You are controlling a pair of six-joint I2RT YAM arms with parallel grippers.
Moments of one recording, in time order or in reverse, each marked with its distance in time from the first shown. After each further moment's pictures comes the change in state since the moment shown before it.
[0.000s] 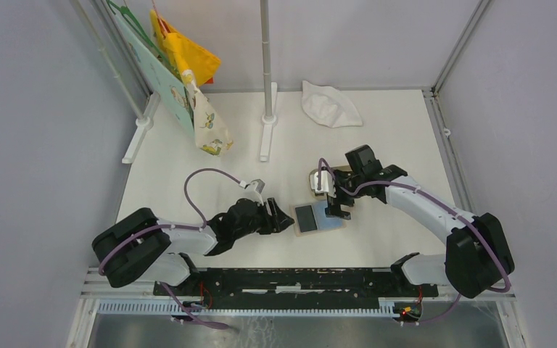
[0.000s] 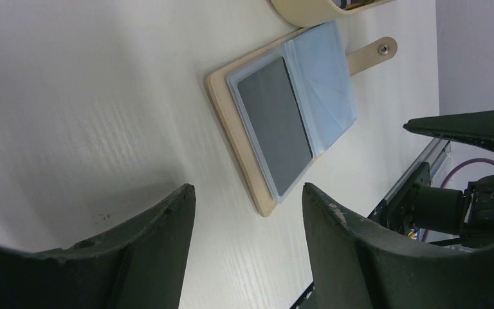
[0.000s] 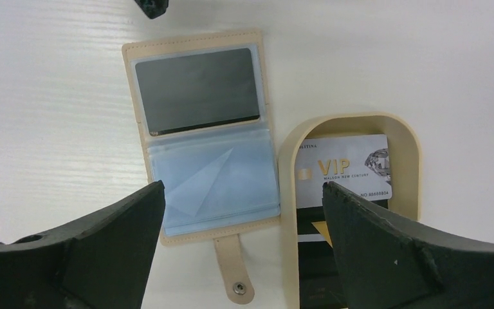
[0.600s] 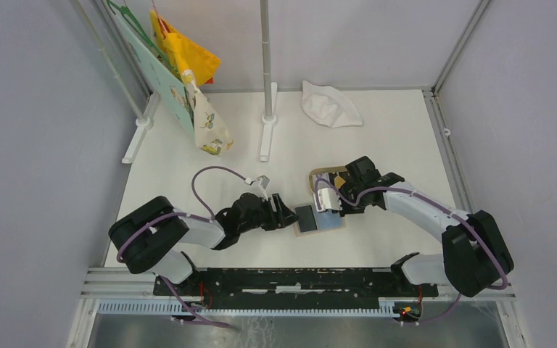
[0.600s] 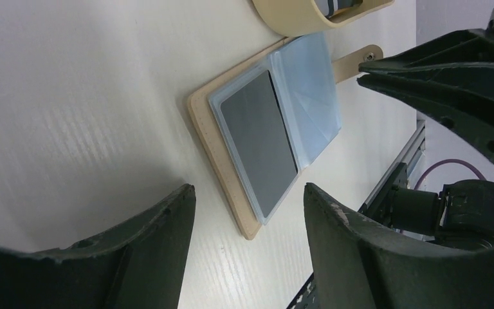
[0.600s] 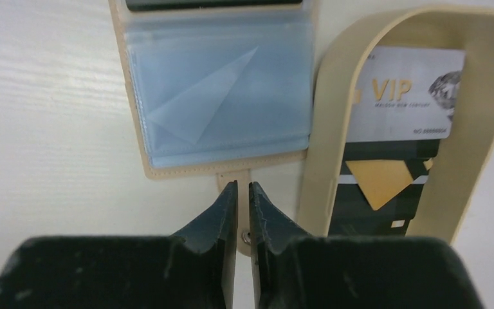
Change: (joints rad) left arm 0.049 0.157 0.042 0.130 0.114 -0.041; right arm 0.000 0.000 -0.100 -0.030 0.225 -0.201
